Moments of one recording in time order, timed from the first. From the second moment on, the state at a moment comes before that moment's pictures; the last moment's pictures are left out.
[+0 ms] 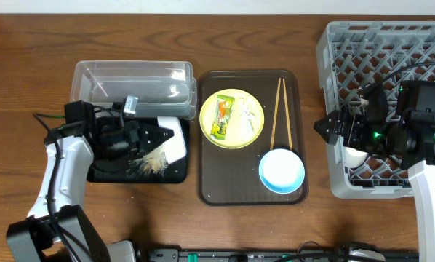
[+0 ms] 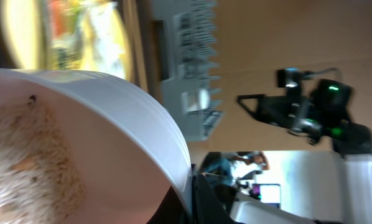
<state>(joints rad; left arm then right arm) 0.28 1.49 0.91 -0.94 1.38 0.13 -0.12 1.23 1.18 -1.10 -0.52 0.14</state>
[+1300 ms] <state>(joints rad) 0.32 1.51 0.90 -0.89 1.36 0.04 -0.12 1.23 1.18 -1.12 -0.50 0.14</state>
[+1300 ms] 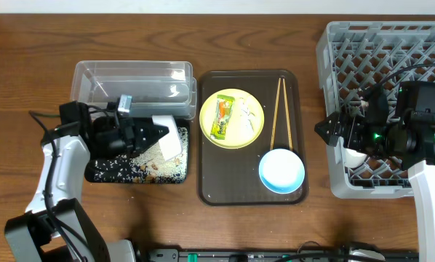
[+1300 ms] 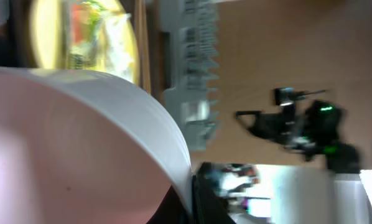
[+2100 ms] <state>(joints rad) 0.33 1.52 0.90 -0.93 1.44 -0.03 -0.12 1.23 1.18 -1.13 -0.50 0.14</state>
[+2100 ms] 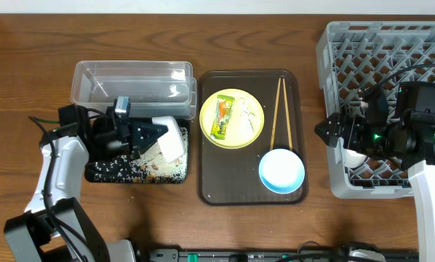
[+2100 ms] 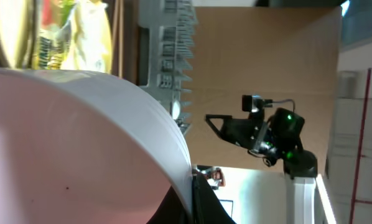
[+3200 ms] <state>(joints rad) -0.36 1.39 0.89 -0.70 0.85 -0.26 -0.12 1.23 1.18 -1.09 -0.50 0.14</state>
